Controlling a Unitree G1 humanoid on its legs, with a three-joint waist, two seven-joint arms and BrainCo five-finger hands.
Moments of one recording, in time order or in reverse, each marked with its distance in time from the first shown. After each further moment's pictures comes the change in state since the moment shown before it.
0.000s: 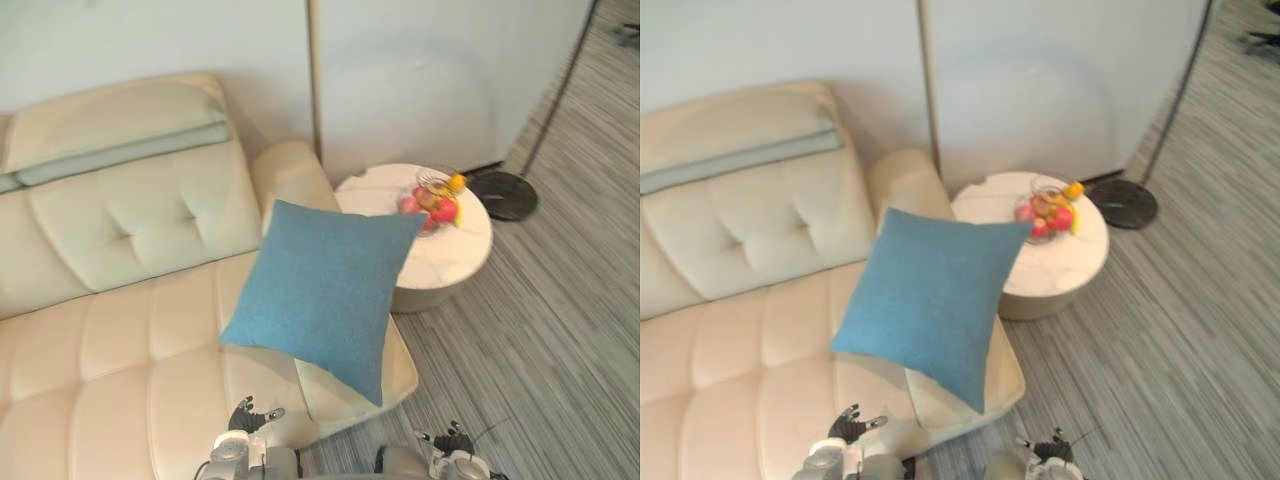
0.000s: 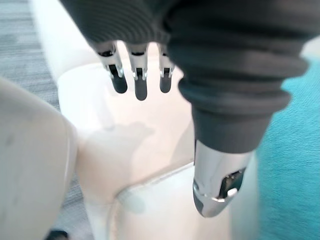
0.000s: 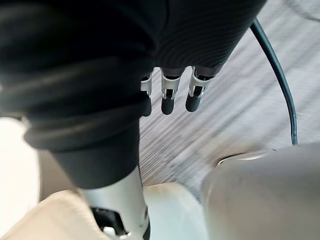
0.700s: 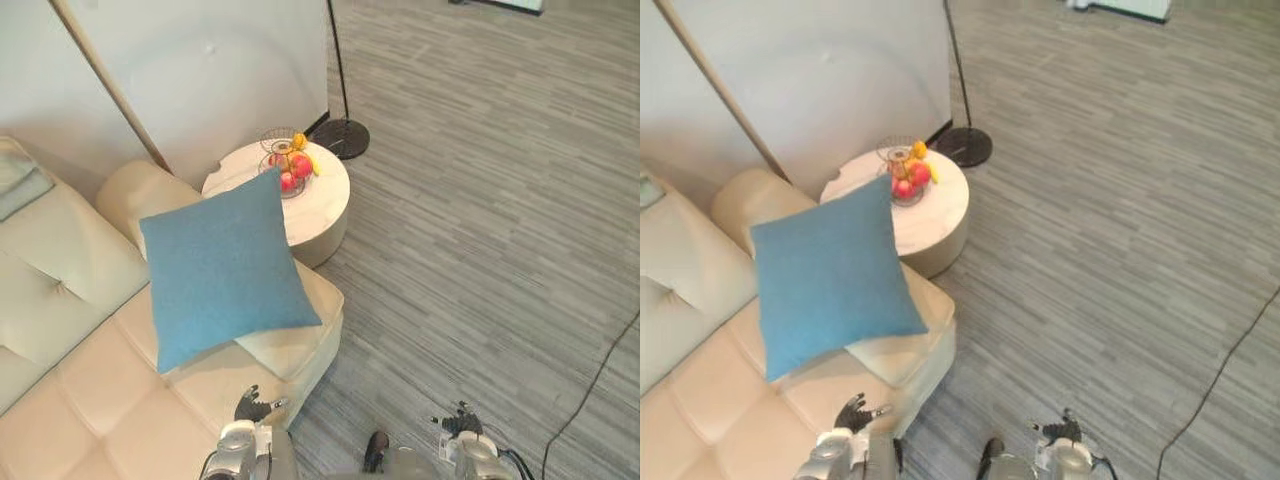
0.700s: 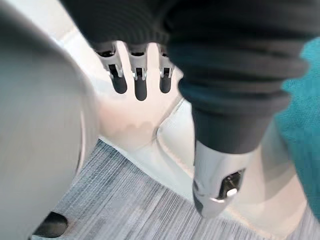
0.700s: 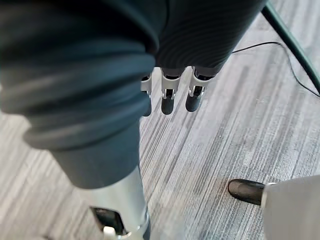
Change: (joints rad) left arm -0.041 0.017 -0.020 -0.019 0.000 0.000 -0.001; right arm -0.085 -0.056 0.036 0.047 -0.002 -0.001 -0.021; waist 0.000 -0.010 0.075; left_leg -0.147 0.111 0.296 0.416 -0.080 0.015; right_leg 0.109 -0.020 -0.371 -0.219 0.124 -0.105
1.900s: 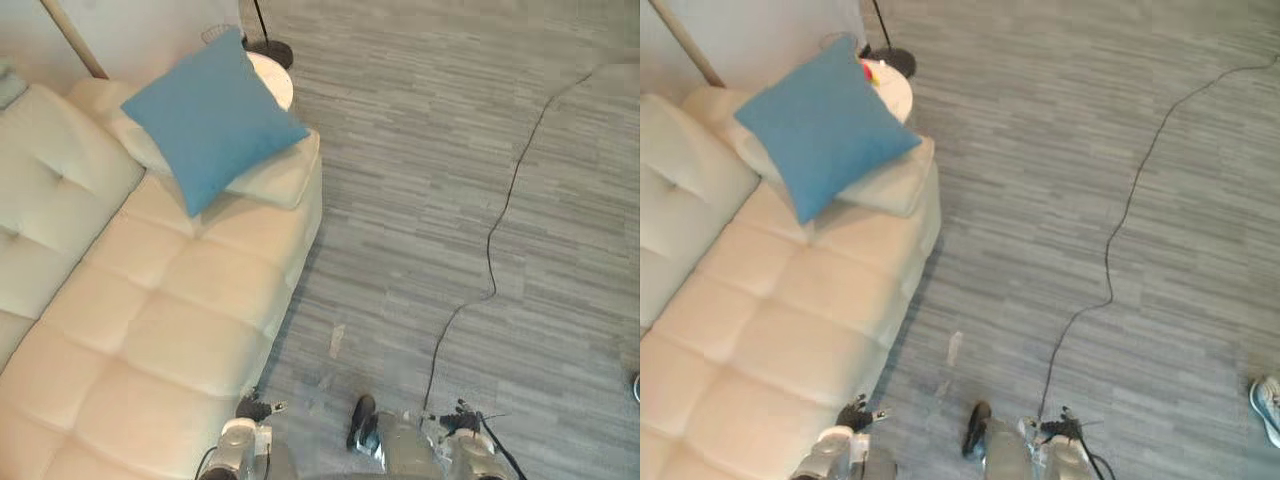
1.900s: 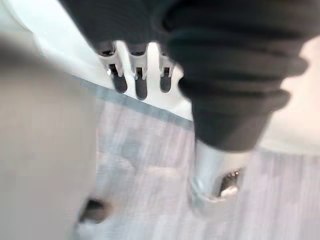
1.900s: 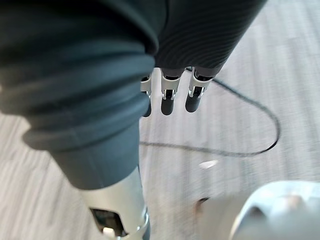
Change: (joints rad) left arm -0.026 0.031 -0.033 0.013 0.030 0.011 0.005; right arm 0.000 0.029 -0.016 -0.007 -0.036 0.019 -0.013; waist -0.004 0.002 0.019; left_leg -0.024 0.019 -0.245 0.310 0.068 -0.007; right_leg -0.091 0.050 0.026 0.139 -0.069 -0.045
